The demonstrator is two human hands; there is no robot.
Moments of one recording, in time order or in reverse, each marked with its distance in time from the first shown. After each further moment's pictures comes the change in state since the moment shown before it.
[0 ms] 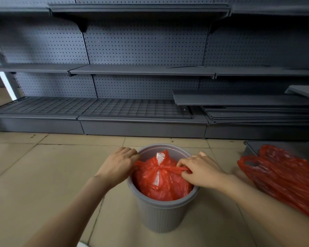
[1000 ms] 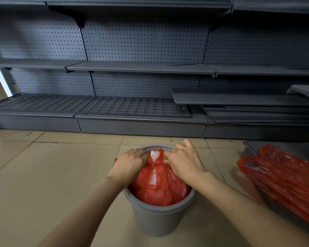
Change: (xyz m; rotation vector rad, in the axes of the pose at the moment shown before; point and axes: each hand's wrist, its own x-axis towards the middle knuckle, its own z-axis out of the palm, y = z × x) left_hand 0.025 0.033 -0.001 -0.017 0.019 -0.012; right_hand 0.036 -0.032 0.004 -0.341 0.296 -0.064
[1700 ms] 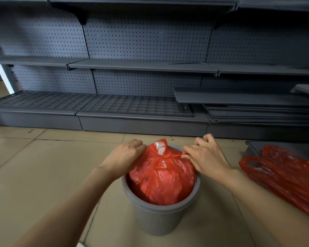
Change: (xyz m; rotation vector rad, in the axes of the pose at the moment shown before) left_hand 0.002 -0.029 -0.013 -0.161 0.006 0.051; right_hand -0.026 0.052 0.004 -0.030 0.212 -0.079
